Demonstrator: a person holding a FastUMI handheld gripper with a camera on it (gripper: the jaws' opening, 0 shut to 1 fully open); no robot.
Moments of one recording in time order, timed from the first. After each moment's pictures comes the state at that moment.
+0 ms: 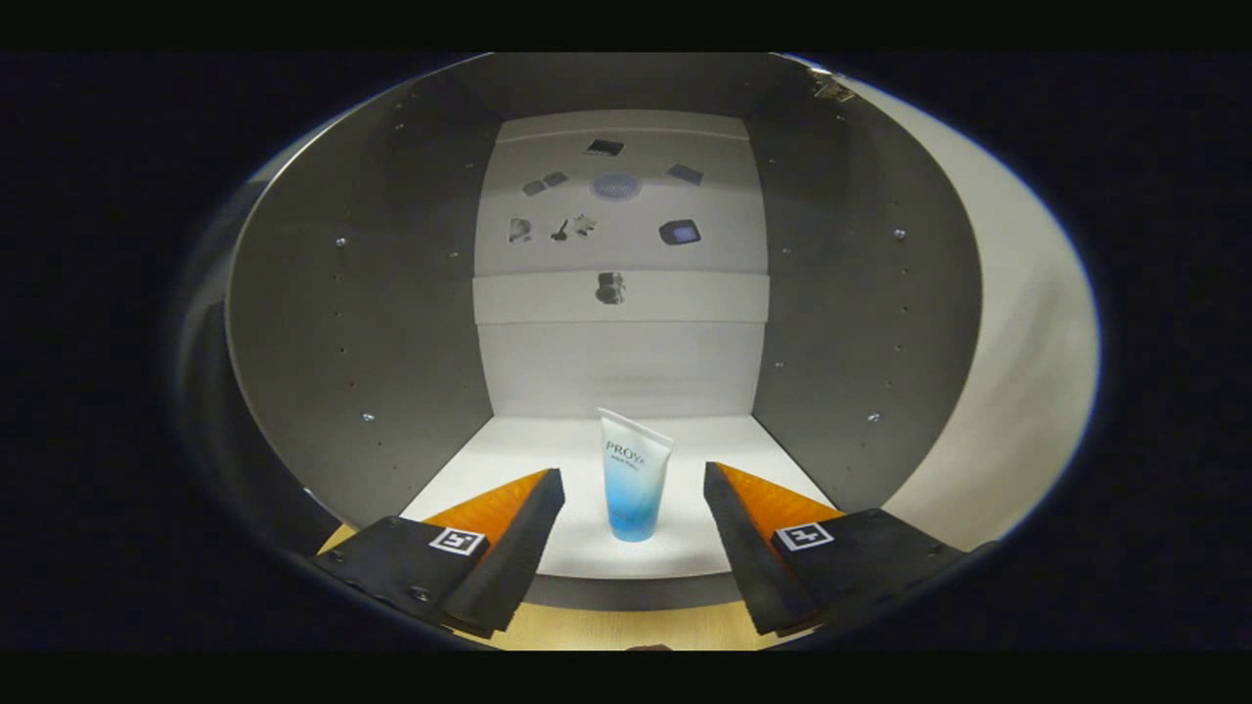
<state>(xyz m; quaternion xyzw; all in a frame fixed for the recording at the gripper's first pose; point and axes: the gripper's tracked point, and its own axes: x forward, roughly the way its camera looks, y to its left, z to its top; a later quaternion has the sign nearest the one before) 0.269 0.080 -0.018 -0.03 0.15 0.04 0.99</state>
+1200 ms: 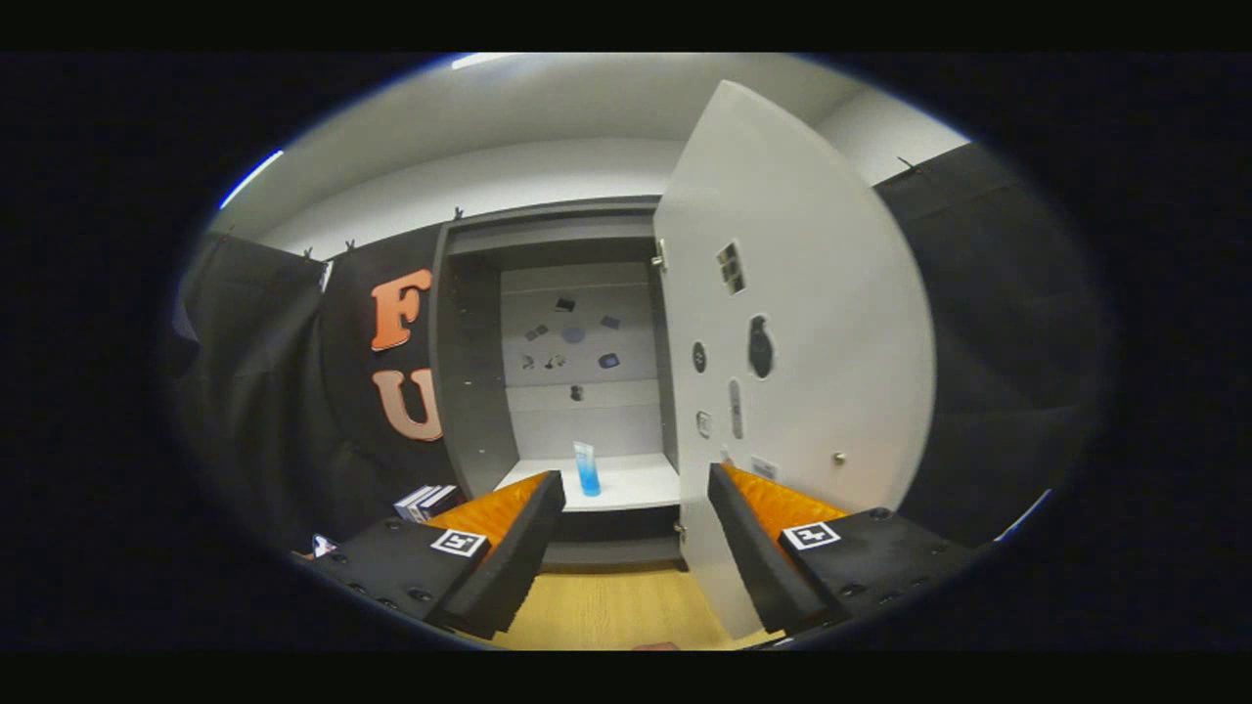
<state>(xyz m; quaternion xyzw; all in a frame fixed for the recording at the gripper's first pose) -0.063 -0.032 0.146 0.02 0.02 -0.01 1.00</state>
